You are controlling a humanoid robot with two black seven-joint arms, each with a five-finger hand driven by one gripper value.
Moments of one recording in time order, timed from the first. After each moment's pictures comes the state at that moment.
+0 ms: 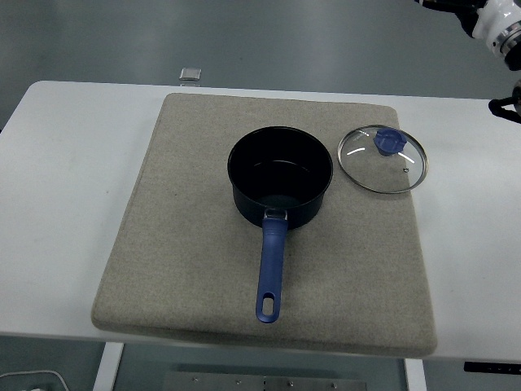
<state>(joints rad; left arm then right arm) -0.01 0.00 -0.01 -0.10 0.12 -0.05 -0.14 1.33 -0.37 0.00 0.55 0.06 0.13 0.36</state>
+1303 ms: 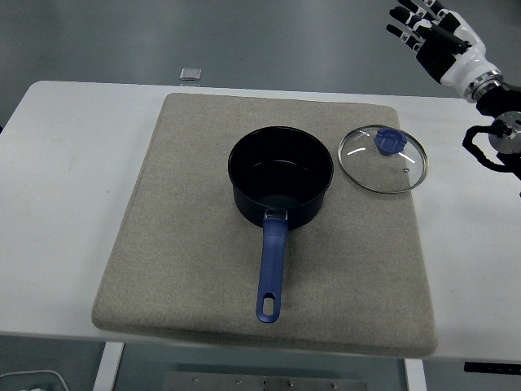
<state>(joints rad) -0.01 0.00 -0.01 -0.10 0.12 -0.05 -0.14 1.20 -0.32 0.08 0.53 0.42 0.34 0.35</state>
